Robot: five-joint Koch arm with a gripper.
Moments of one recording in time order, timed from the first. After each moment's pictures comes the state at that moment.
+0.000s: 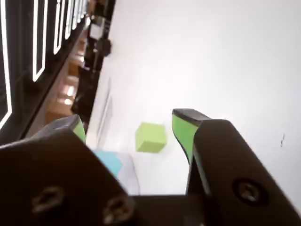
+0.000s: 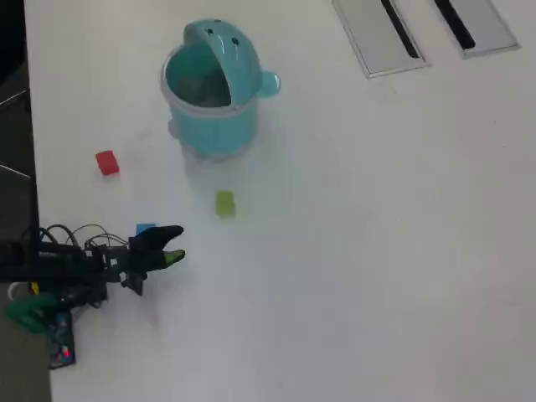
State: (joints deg) arm -1.6 131.1 177.2 -31.6 -23.3
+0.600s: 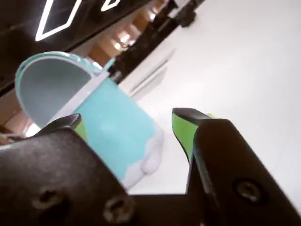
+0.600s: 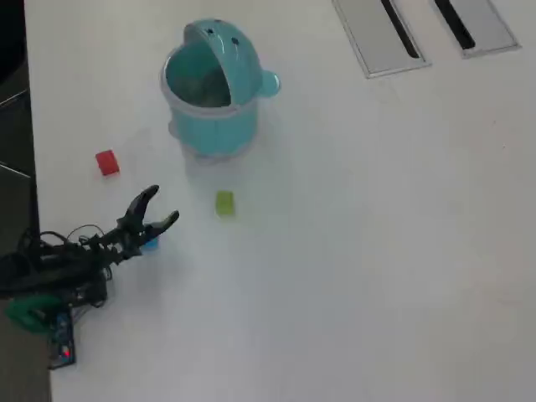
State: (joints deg) arm -20.7 131.1 172.0 -44.9 -48.6
